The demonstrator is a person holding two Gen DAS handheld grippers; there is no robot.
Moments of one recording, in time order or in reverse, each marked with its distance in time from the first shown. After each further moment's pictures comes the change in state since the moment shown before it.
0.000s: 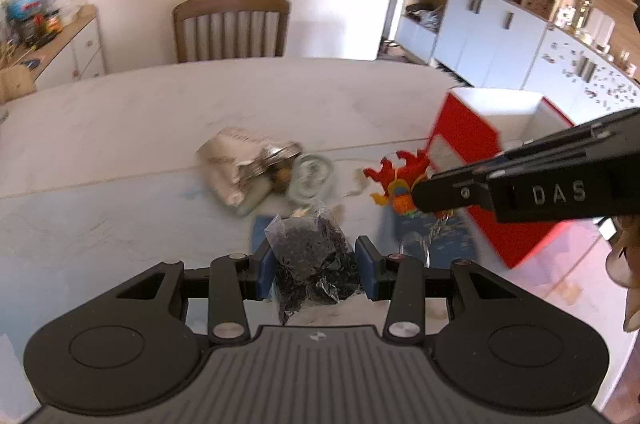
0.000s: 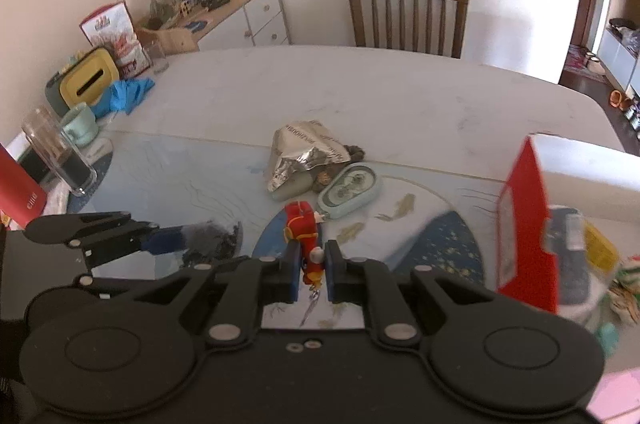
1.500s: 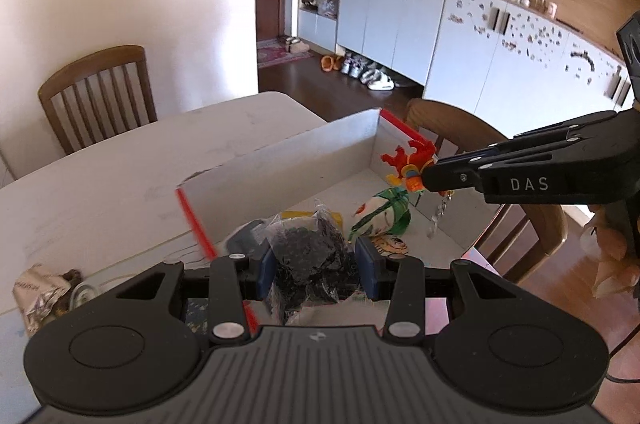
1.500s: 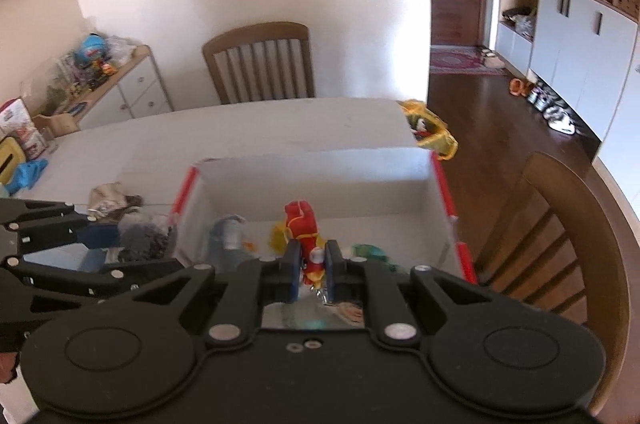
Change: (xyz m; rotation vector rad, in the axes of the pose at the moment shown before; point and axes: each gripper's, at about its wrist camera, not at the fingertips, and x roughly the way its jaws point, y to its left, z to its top) left arm 0.073 -0.255 0.095 0.250 0.024 -0.140; right arm -0.114 -0.259 -0.044 0.168 -0.138 -0.193
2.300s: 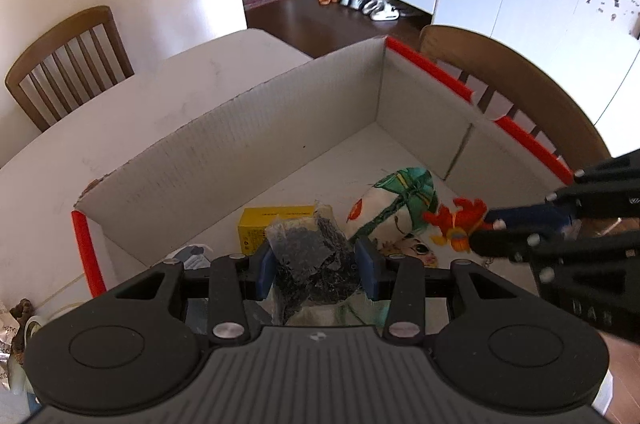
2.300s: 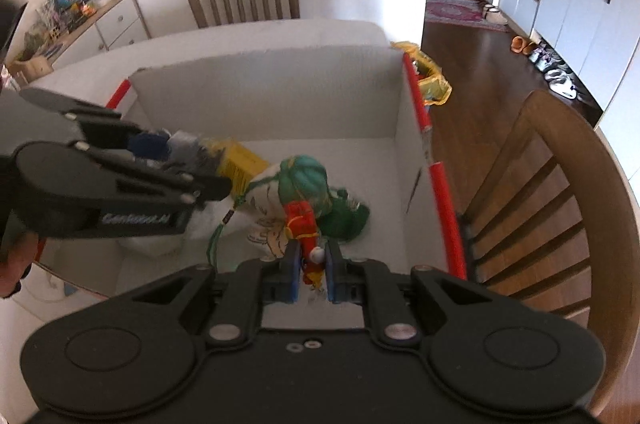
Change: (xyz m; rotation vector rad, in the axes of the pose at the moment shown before) left arm 0.130 -0.025 0.022 0.065 0.215 0.041; right arm 0.060 -0.039 -0.034 -0.045 0.179 -0.011
